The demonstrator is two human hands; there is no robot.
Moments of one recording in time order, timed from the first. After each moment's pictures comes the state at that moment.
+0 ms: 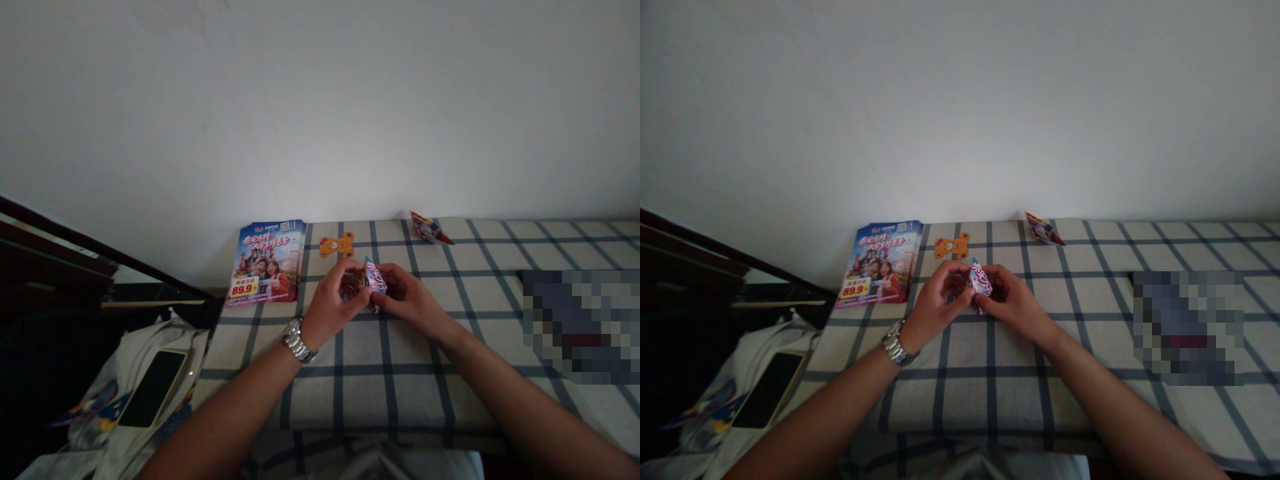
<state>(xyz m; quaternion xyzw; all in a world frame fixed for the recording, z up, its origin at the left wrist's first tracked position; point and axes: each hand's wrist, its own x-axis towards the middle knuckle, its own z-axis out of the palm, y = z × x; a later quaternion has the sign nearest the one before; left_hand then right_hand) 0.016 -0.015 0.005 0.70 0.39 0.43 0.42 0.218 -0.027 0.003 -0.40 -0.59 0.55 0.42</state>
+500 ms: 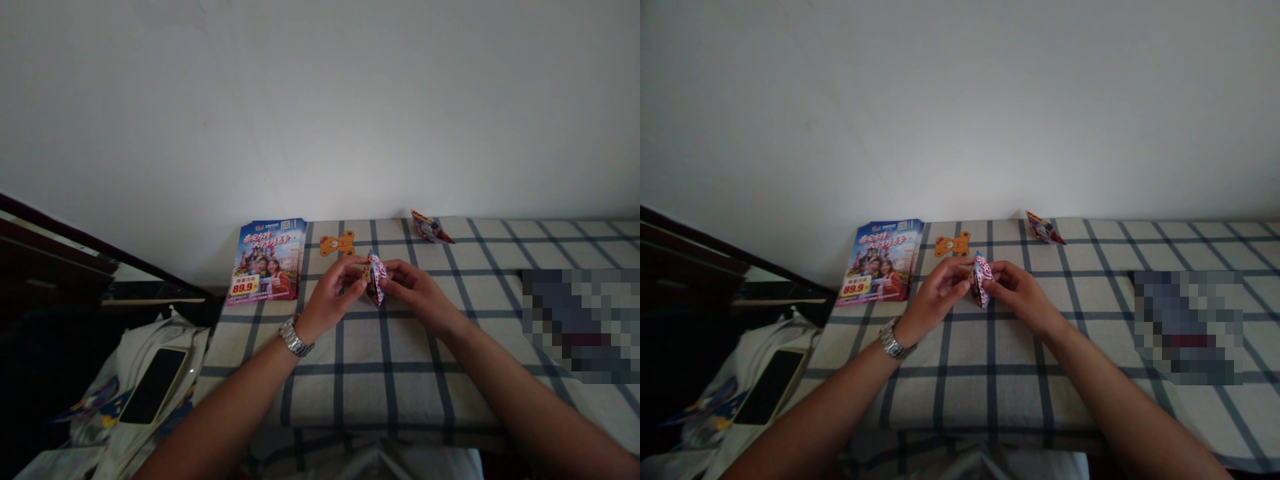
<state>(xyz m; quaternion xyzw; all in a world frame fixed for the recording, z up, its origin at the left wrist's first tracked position) 0.013 -0.008 0.006 0.64 0.32 0.45 0.54 0.226 -0.021 0.009 -0.40 -0.52 0.61 0.44</state>
